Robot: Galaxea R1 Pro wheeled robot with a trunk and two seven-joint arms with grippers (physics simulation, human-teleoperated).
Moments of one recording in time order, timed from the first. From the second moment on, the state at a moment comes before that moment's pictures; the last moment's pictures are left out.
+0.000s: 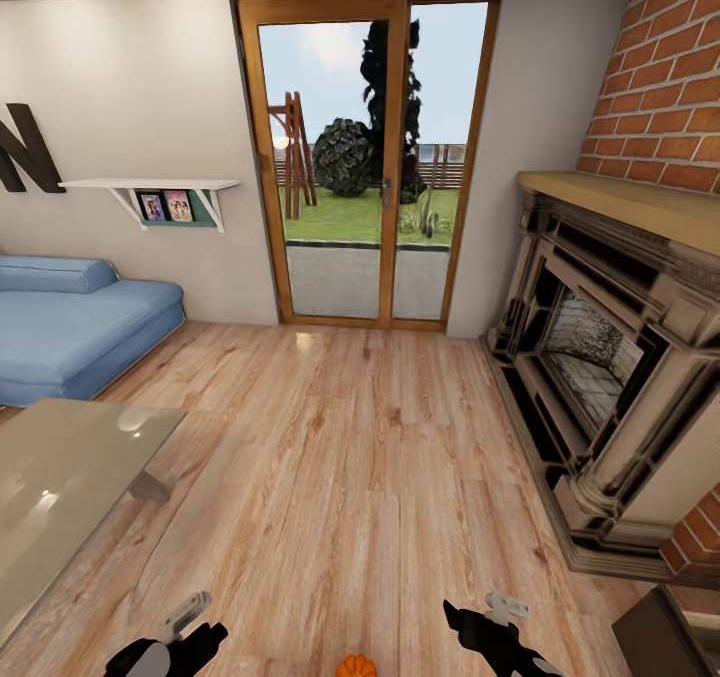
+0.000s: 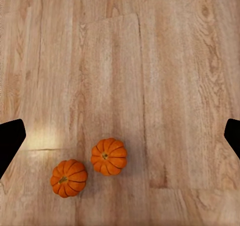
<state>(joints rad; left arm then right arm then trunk) -0.28 0.21 -0.29 -0.72 1.07 0.34 0.33 -0.52 -0.03 0.69 -0.07 -0.99 -0.26 0.21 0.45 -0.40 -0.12</state>
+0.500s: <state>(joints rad) -0.28 0.21 -0.29 -0.72 1.07 0.34 0.26 -0.52 -0.04 0.68 -0.08 -1.00 -0.26 0.22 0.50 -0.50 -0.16</state>
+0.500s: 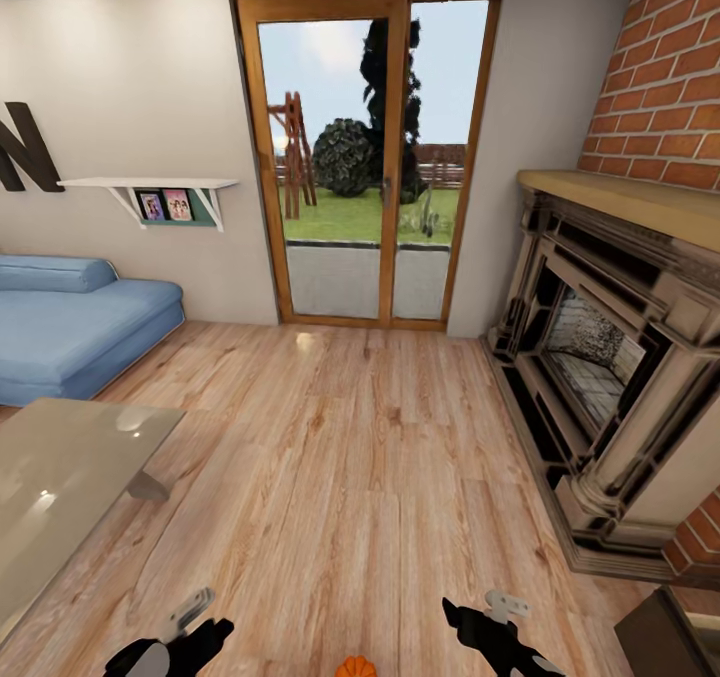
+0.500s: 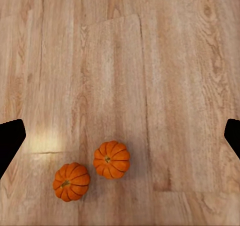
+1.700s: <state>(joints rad) -0.28 0.23 -0.29 -0.71 1.07 0.34 0.09 -0.52 -0.03 0.67 -0.07 -1.01 -0.26 0.45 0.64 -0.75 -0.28</state>
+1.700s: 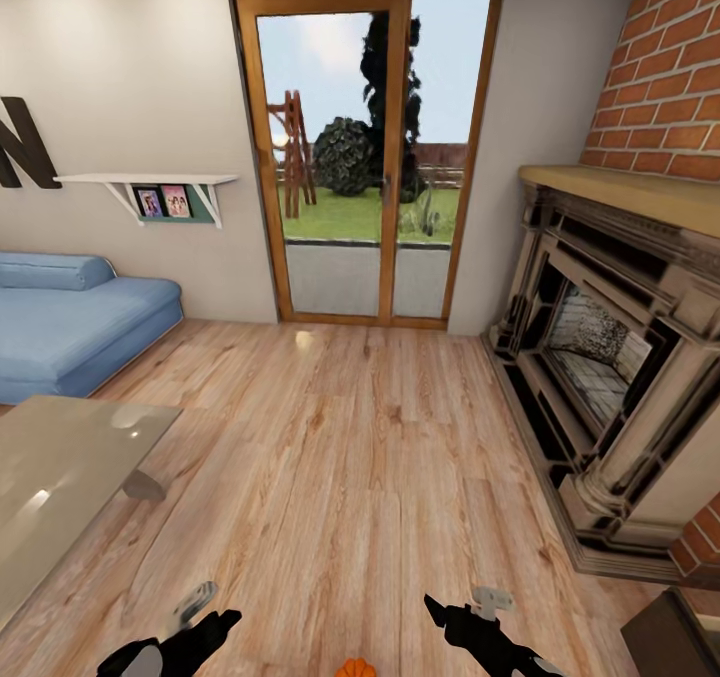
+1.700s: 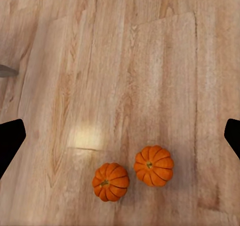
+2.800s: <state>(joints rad) -0.28 0.27 -0.29 -0.64 1.07 0.34 -0.16 -0.52 -0.03 0.68 -0.07 -1.00 -0.26 0.45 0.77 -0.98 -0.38</state>
